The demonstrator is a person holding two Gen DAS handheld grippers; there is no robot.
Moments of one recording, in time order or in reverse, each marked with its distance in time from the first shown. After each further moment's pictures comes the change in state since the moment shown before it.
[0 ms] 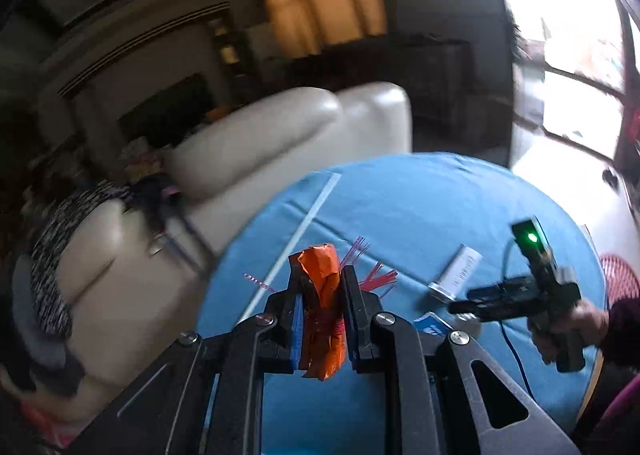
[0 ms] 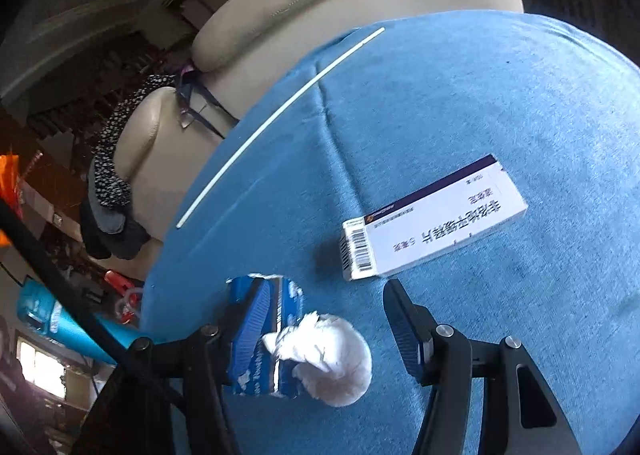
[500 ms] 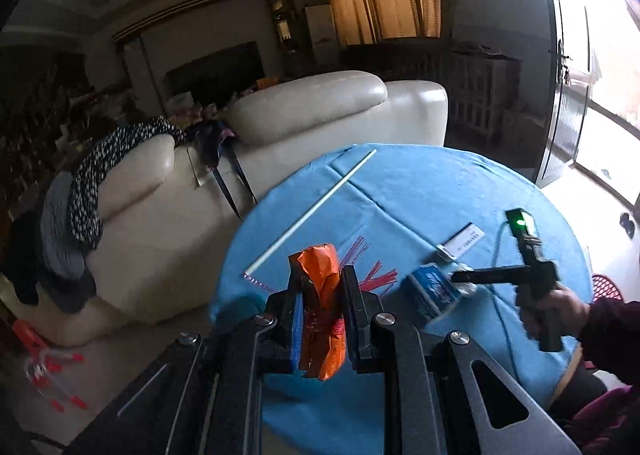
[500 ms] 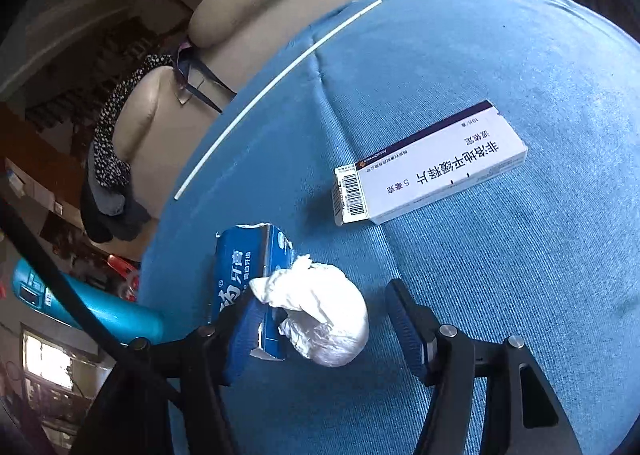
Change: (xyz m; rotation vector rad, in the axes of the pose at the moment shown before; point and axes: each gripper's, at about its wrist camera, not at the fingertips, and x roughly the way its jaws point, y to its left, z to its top) left arm -0.078 0.001 -0.072 -0.183 0.065 0.058; right arm 0.010 -0.006 -0.016 0.001 0.067 -0.019
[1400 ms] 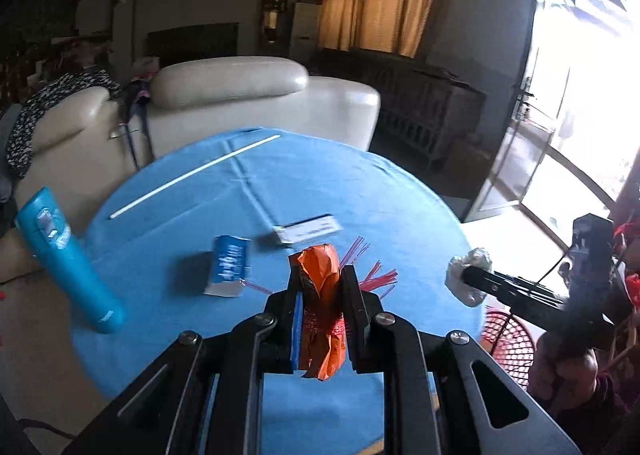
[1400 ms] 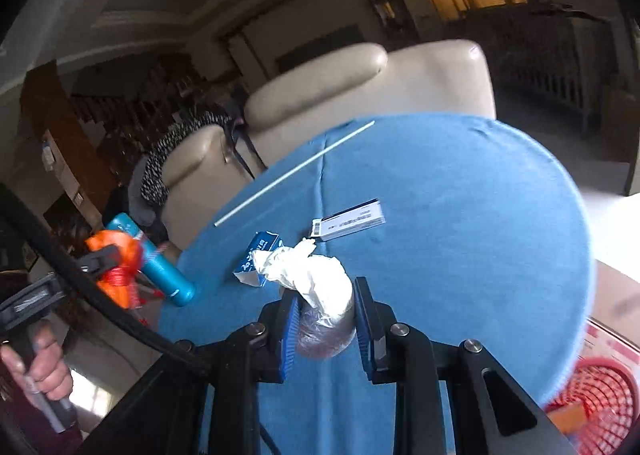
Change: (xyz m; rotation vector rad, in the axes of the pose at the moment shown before) left arm -0.003 -0.200 -0.033 -0.175 -0.011 -0.213; right arm -0.269 -0.044 -0.106 -0.178 -0.348 -0.013
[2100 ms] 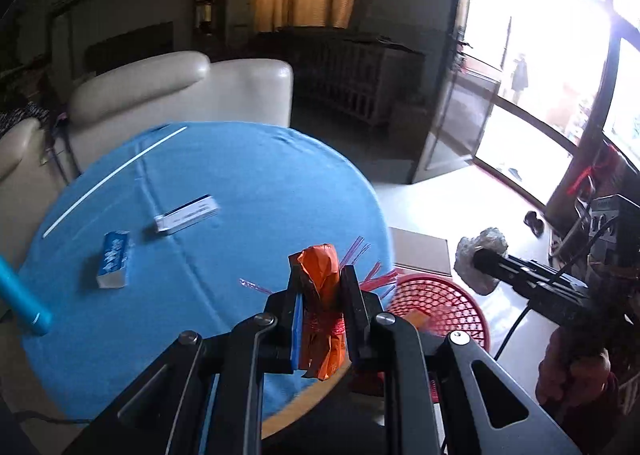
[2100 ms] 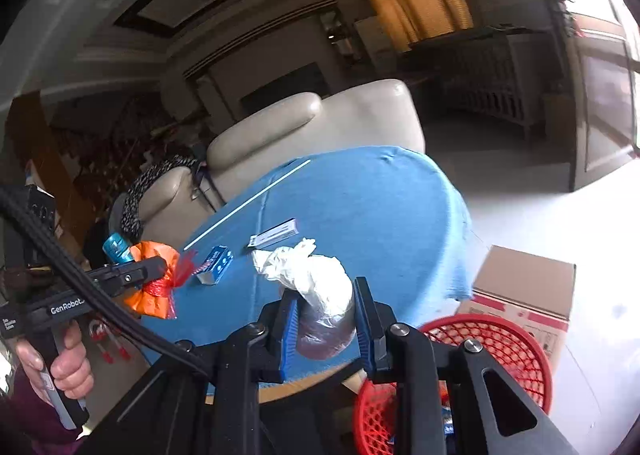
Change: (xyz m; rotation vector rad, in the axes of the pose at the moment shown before) left arm 0.024 -0.159 -0.026 0.163 0.078 -0.132; right arm -0.146 -0.085 -0.049 0.069 -0.123 -0.128
